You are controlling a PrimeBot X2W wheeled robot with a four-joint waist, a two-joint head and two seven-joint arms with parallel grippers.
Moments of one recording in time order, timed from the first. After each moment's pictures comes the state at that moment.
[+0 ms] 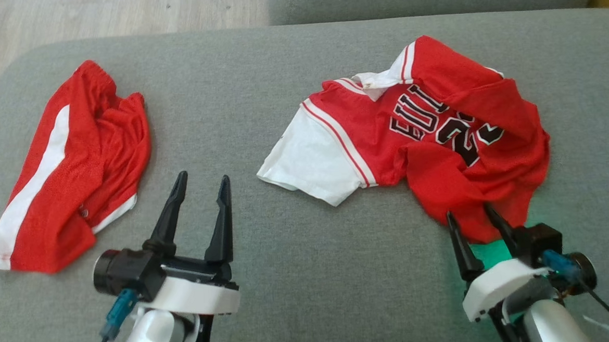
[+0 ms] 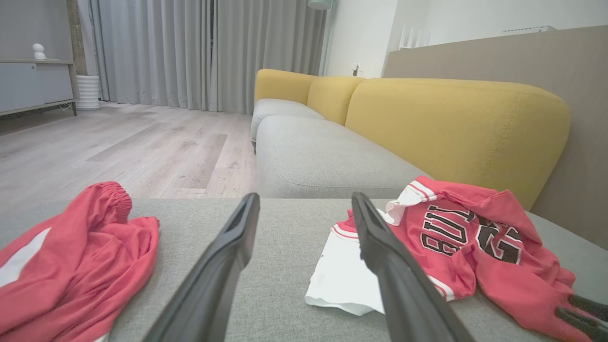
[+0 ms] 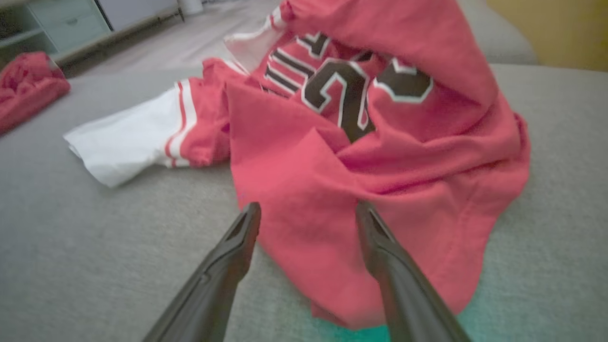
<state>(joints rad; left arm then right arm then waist) -0.18 0.18 -0.41 0.16 -0.38 0.01 -0.25 -0.08 -0.05 0.08 0.40 0.07 0.13 -0.11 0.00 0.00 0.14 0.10</state>
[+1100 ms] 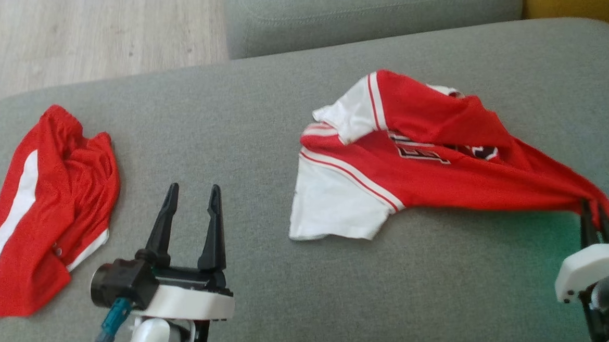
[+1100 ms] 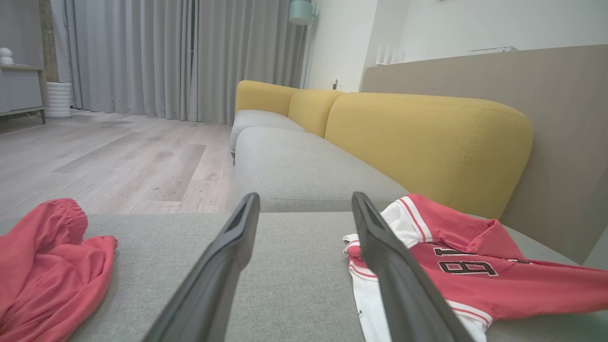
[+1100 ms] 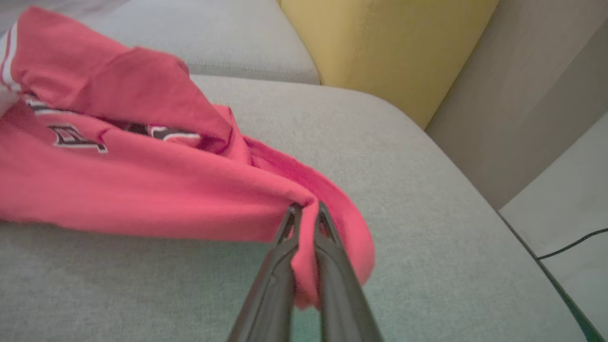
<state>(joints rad) -0.13 0.07 -0.25 0.21 -0.28 -0.09 -0.25 -0.09 -0.04 -0.34 0.34 -0.20 0.13 0.00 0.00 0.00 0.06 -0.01</state>
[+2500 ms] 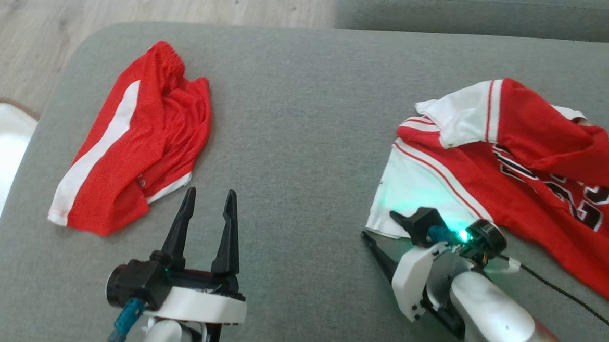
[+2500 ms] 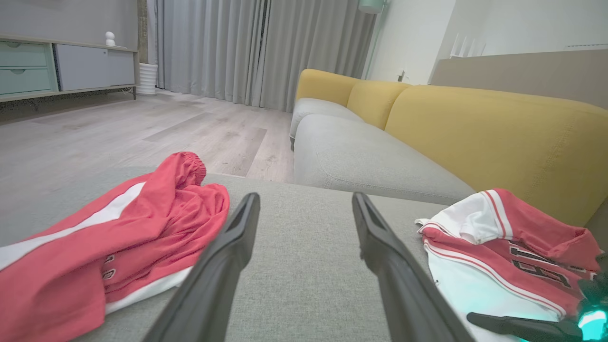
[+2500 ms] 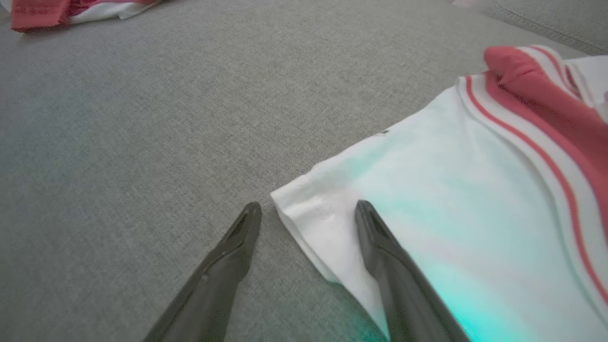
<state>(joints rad) -0.13 0.05 -0.27 0.24 -0.28 -0.12 -0.25 -0.34 -0.05 0.47 0.69 0.05 0.13 0.04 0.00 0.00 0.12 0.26</state>
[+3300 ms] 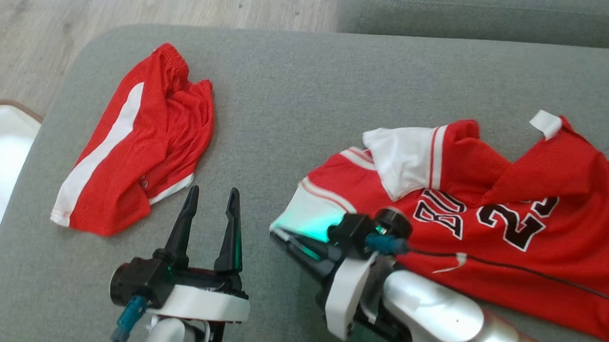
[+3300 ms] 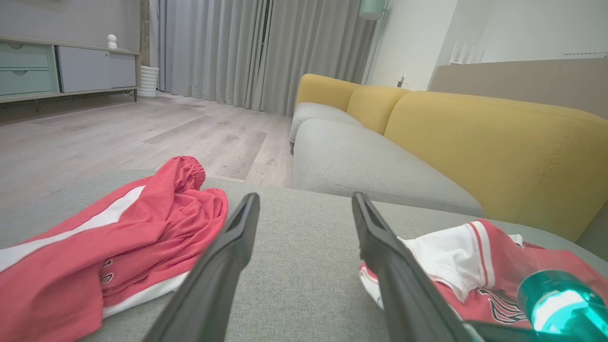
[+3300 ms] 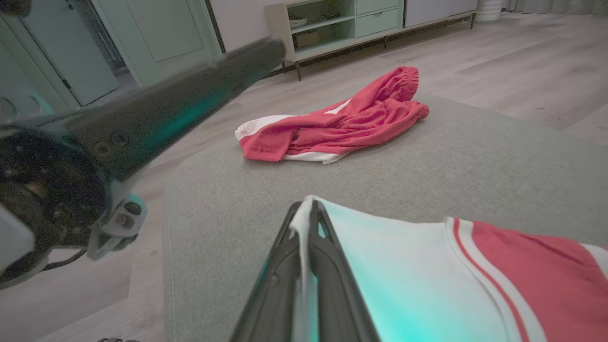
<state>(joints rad) -0.14 0.05 -0.28 0.25 -0.30 -0.11 -0.25 -0.50 -0.07 0.97 0.56 0.46 0.13 -0.13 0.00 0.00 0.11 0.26</state>
